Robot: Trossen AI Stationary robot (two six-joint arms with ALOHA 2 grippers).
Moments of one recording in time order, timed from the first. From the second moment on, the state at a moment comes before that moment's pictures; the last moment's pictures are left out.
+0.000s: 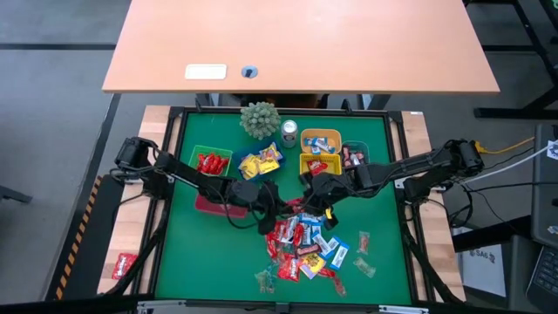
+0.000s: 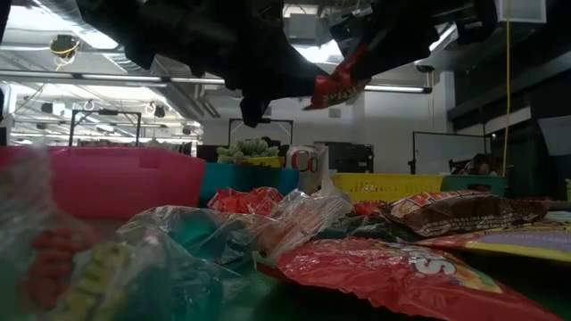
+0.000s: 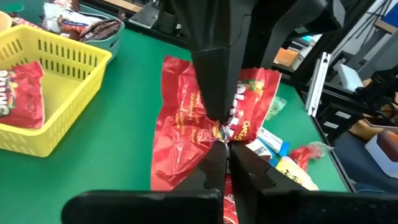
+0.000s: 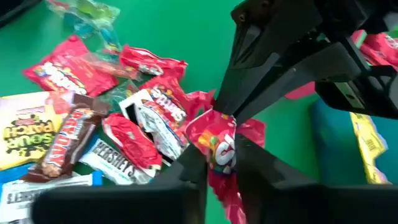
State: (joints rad) left arm -0.18 1.72 0.82 0.58 -0.10 -0.42; right arm 0.18 1.50 1.06 -0.34 -0.09 -0.43
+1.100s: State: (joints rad) left arm -0.18 1.72 0.82 0.57 -0.13 -0.33; right arm -0.13 1.47 1.06 -0.73 0.13 -0.27
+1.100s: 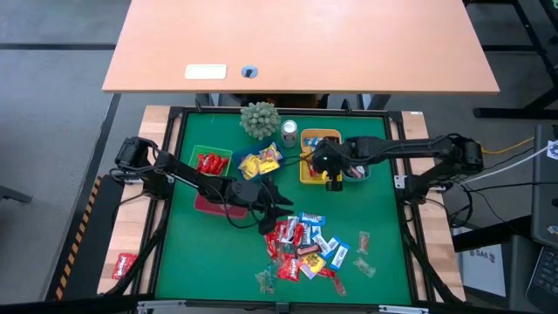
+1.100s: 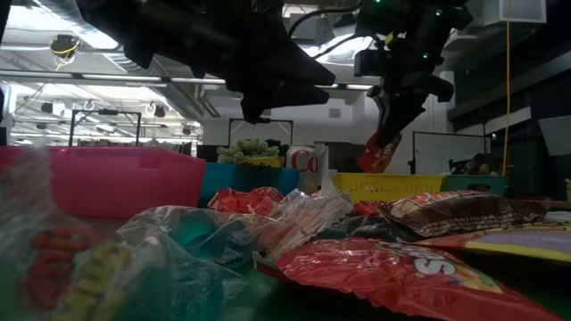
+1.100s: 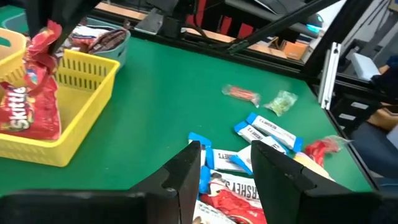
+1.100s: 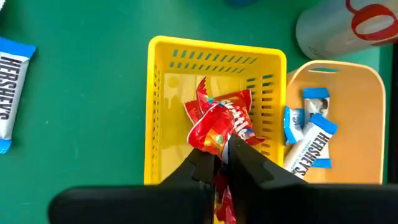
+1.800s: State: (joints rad) left arm -0.23 1.72 0.82 0.28 0.12 -0.74; right arm -0.12 1.47 1.06 -0.73 0.11 -0.26
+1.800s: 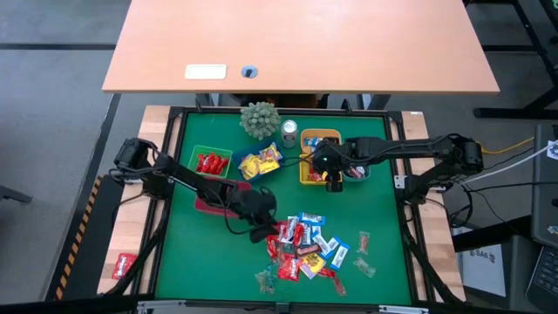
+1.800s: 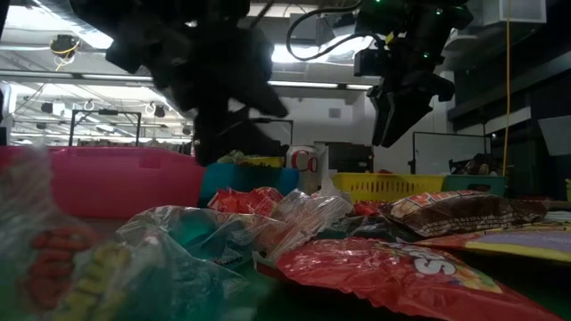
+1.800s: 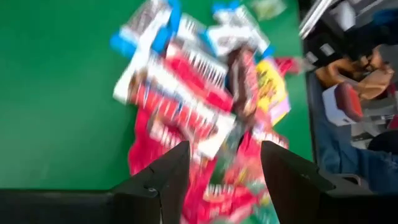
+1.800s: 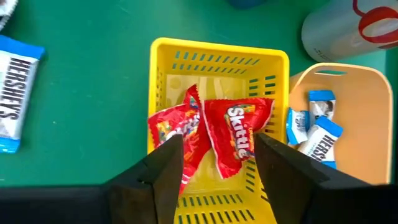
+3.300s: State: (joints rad) left arm -0.31 1.85 0.82 0.29 -0.11 -0.78; right arm -0.12 1.47 1.06 -0.68 0.08 -0.23
